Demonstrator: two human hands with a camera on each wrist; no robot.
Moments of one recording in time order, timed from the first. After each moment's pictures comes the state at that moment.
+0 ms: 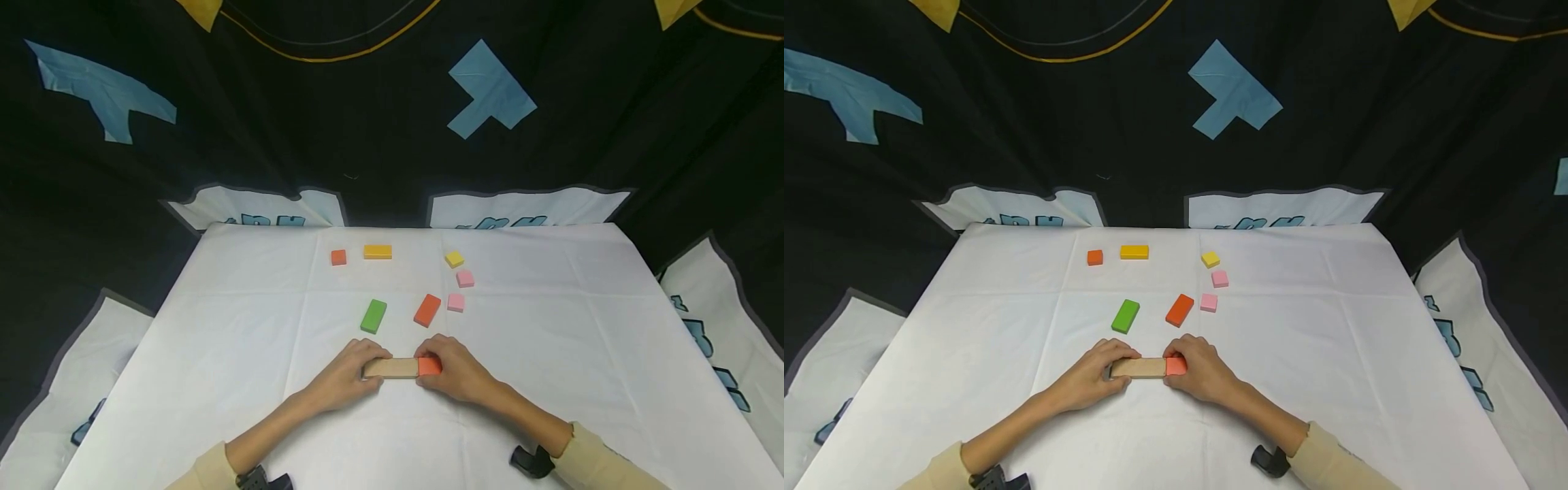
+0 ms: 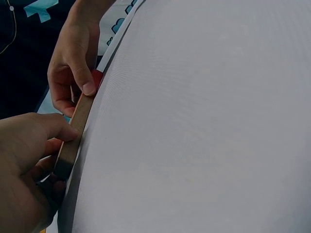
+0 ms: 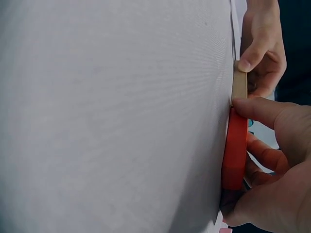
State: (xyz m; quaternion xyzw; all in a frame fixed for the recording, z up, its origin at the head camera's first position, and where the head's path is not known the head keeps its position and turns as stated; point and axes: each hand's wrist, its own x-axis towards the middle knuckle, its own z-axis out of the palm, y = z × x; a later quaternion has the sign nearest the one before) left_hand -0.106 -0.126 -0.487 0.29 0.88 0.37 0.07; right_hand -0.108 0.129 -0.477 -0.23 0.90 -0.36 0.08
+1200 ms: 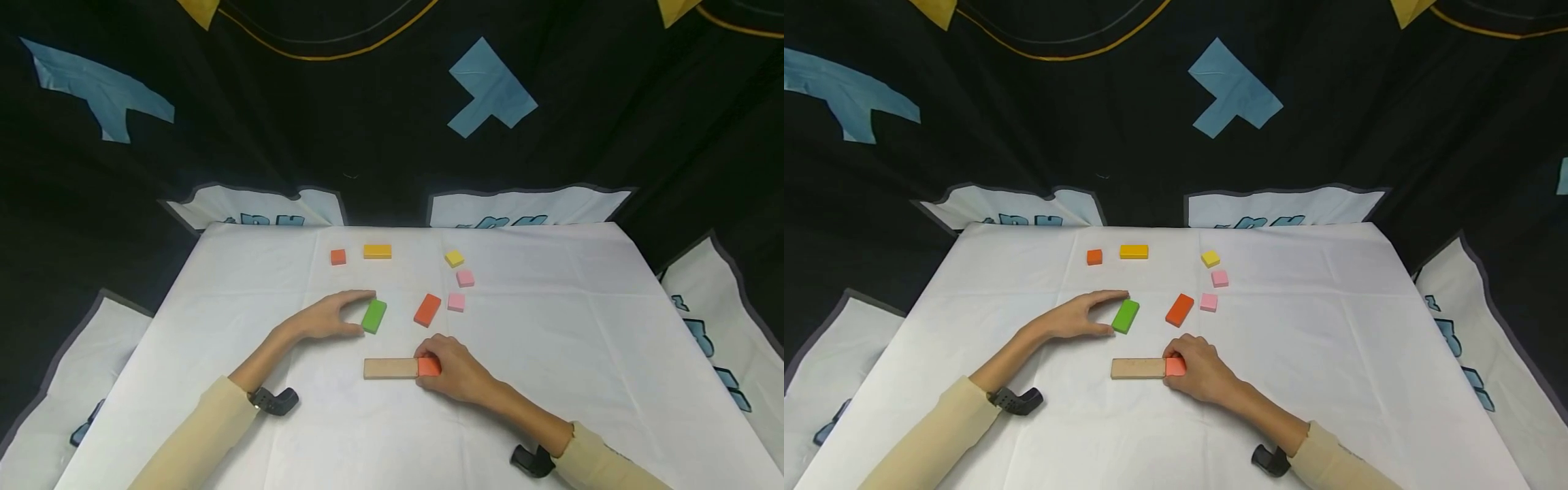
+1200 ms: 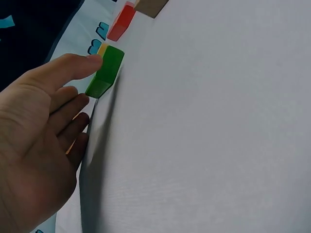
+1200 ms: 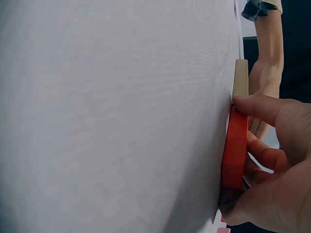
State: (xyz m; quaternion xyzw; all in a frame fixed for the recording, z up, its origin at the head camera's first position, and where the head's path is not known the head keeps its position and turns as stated) left_hand -0.214 -0.169 -0.479 0.29 0.87 0.36 0.18; right_hand -0.108 0.129 -0.477 -0.23 0.90 -0.36 0.08
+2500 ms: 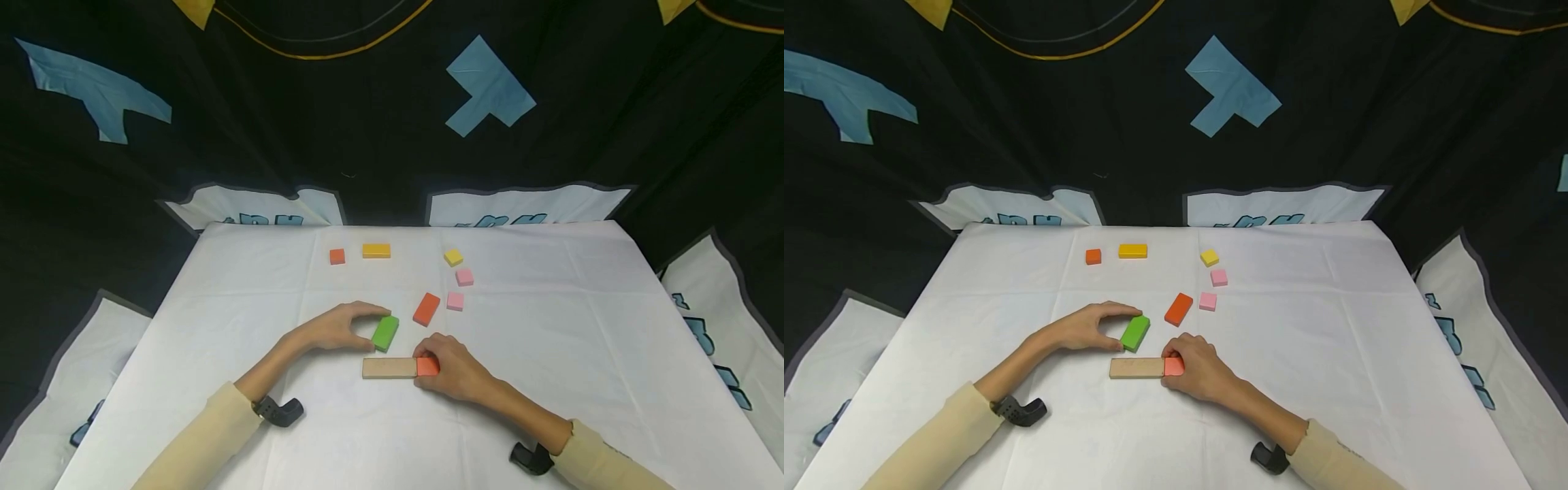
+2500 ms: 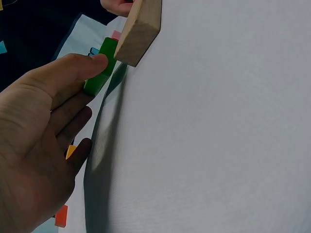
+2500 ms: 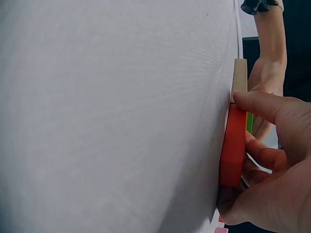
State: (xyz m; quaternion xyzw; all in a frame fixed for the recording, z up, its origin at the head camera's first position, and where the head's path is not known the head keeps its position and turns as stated) left_hand -0.196 -0.146 -0.474 0.30 0.86 0.35 0.22; right_hand -0.109 0.129 -0.475 -0.23 0.90 -0.35 0.10
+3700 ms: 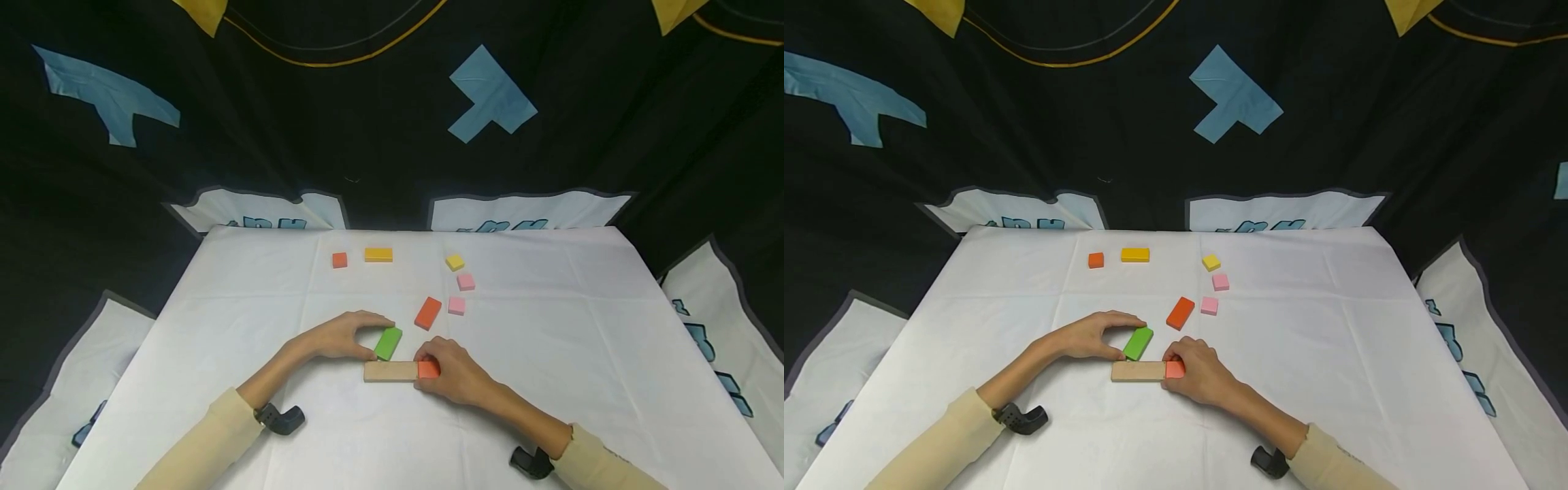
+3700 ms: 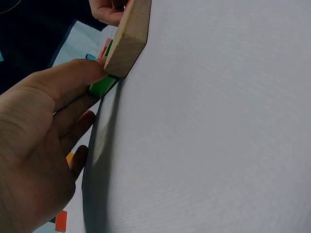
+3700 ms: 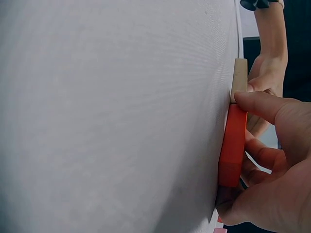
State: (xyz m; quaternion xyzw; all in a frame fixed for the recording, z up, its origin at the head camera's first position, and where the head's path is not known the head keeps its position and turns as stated) left_hand -0.187 -0.143 -0.472 0.34 0.85 0.33 0.22; right_hand -0.108 0.127 -0.473 -0.23 0.90 -0.35 0.10
